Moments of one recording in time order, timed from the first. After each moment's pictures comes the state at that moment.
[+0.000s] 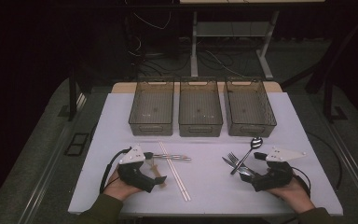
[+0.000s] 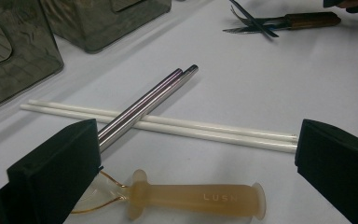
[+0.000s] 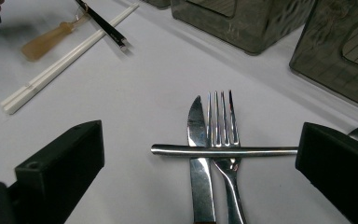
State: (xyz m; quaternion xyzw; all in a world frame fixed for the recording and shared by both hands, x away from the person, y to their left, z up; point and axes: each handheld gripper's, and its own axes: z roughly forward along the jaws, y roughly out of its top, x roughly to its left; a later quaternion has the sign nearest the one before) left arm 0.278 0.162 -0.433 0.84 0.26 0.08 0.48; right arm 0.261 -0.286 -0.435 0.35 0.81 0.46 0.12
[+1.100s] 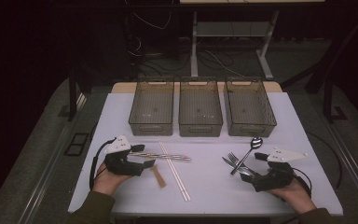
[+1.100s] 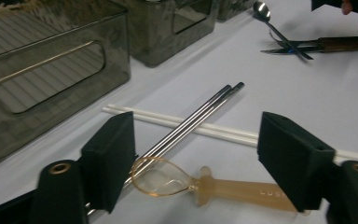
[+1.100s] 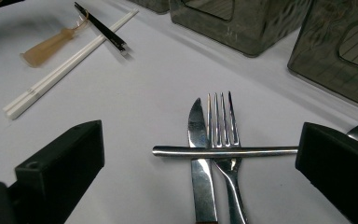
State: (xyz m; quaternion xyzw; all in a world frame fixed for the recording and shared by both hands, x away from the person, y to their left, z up) left arm 0.296 0.199 -0.415 0.82 0.29 0.11 0.48; right arm 0.259 -0.287 -0.436 0.35 0.80 0.47 0.12
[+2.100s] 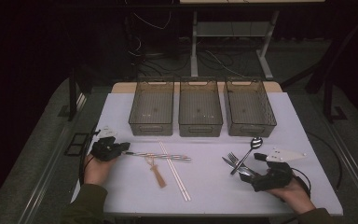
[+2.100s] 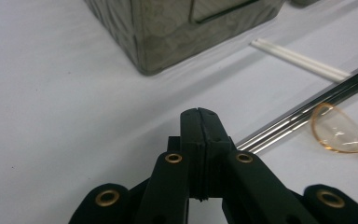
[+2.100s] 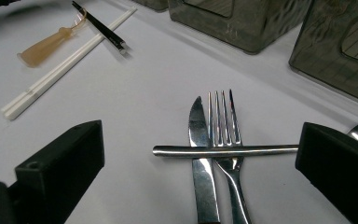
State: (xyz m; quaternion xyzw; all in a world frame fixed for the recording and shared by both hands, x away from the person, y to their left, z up) left arm 0.343 0.251 -0.439 0.81 0.42 0.15 0.37; right arm 0.260 -0.285 -0.437 0.36 0.80 0.47 0.12
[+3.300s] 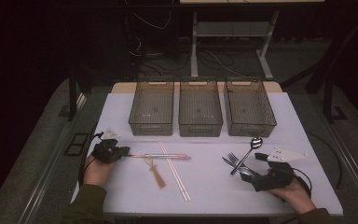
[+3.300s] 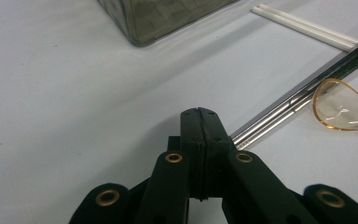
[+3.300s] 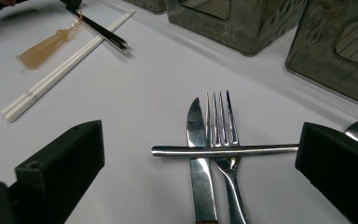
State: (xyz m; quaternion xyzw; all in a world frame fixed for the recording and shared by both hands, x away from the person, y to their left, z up) left arm 0.339 0.247 -0.442 0.83 0.42 0.13 0.33; right arm 0.259 -0.287 -0.436 0.36 0.80 0.47 0.12
